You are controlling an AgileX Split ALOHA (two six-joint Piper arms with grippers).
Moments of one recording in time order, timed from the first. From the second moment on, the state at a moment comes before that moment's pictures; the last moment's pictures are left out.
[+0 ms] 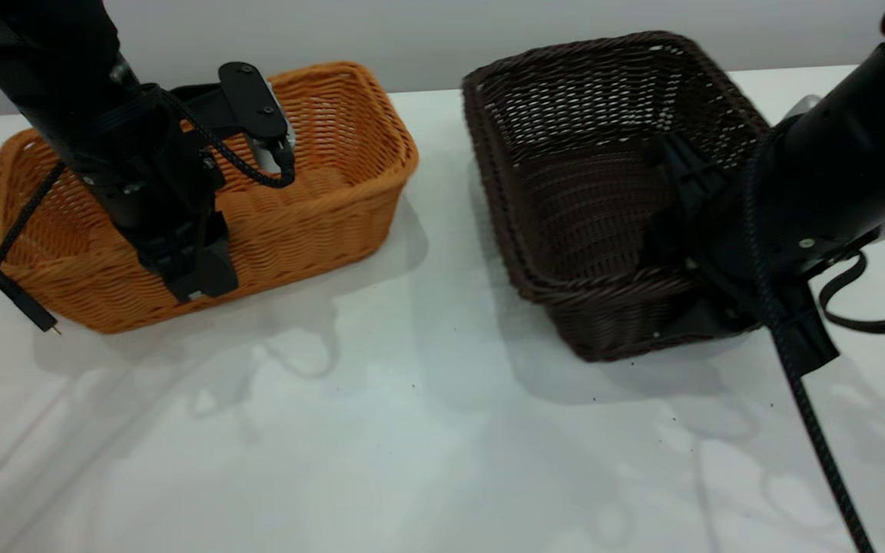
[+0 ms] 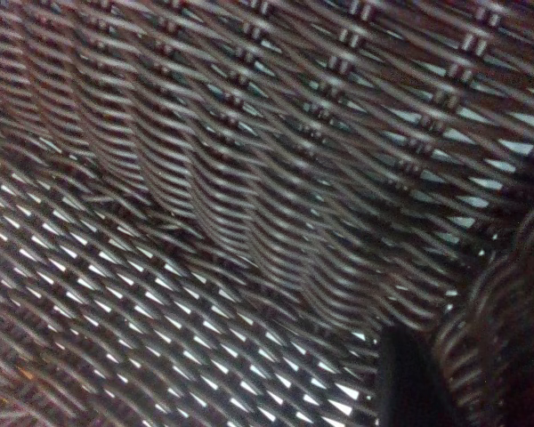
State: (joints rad) left arm -0.28 2.06 -1.09 -0.06 0.43 0.95; right arm 0.38 1.93 -0.75 1.64 0.16 -0.14
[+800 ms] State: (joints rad) left arm -0.37 1.95 -1.09 -0.36 0.67 1.23; right arm 0.05 1.72 -0.76 1.59 0.45 -0.51
